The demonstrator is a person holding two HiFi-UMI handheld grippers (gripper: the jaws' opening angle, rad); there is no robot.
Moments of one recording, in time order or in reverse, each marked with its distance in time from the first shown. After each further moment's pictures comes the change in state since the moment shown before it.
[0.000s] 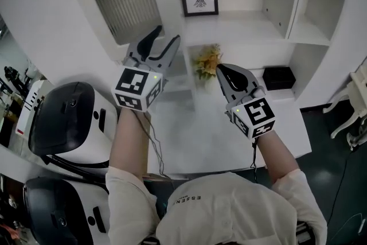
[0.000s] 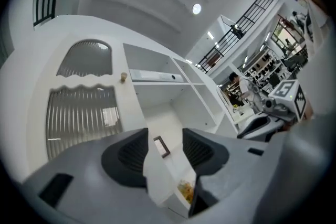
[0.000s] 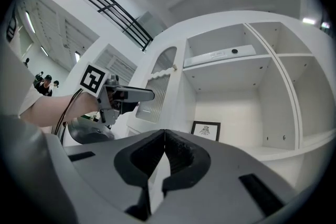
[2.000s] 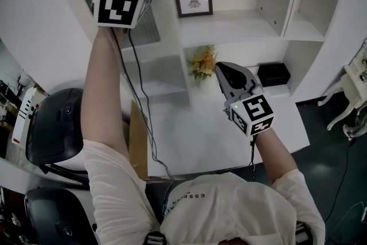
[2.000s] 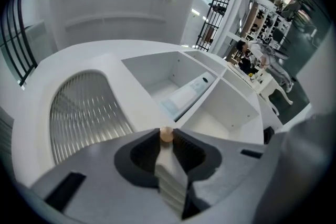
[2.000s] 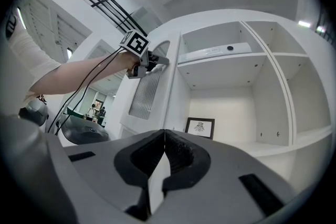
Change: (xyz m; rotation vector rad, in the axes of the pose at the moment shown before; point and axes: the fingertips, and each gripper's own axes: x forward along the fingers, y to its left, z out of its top) left arm 0.079 0.119 0.133 0.326 0.099 0.190; right arm 0.007 -0.006 -0.001 0.018 0.036 -0.067
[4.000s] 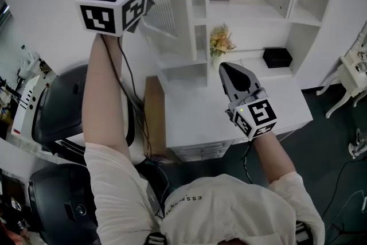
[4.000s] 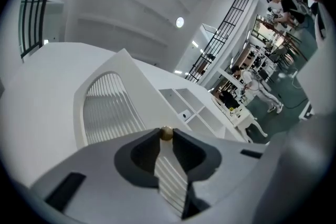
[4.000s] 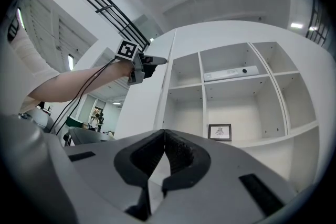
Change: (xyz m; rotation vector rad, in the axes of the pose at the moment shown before) left arm -0.198 0.036 0.023 -0.166 -0.242 -0.199; right arm -0.066 0.172 0.045 0.042 -0.065 -0.025
